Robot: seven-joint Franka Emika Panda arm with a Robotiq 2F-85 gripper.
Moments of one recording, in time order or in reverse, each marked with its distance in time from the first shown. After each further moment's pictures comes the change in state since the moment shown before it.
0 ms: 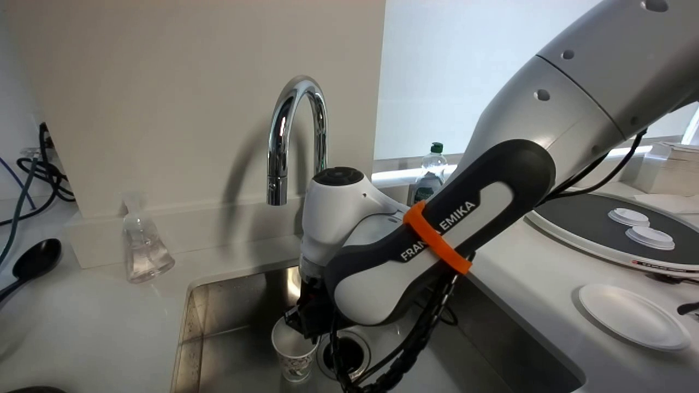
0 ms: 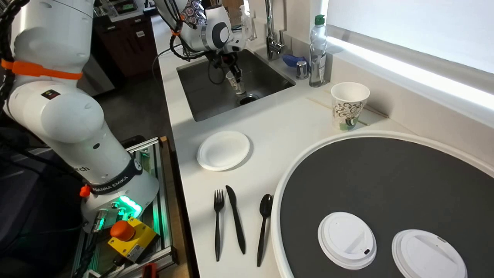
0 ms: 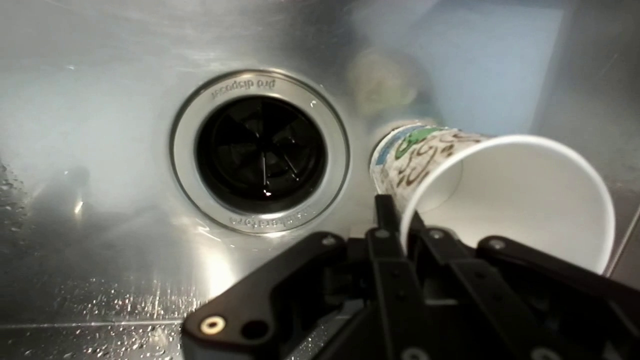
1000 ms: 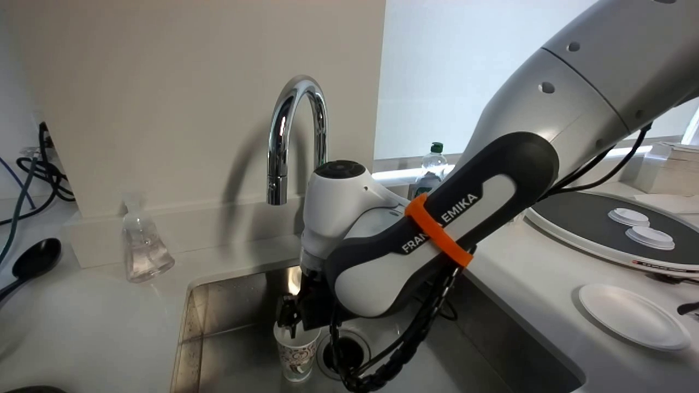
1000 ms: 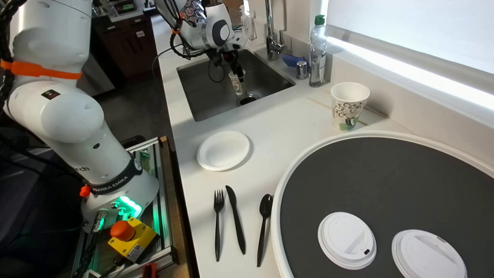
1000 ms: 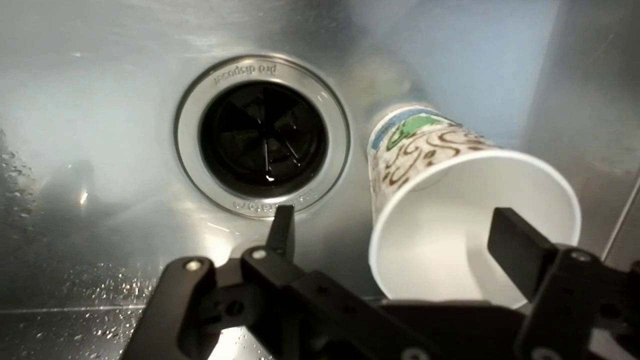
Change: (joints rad) arm 0.000 -0.016 -0.007 0.000 0.000 -0.001 0.008
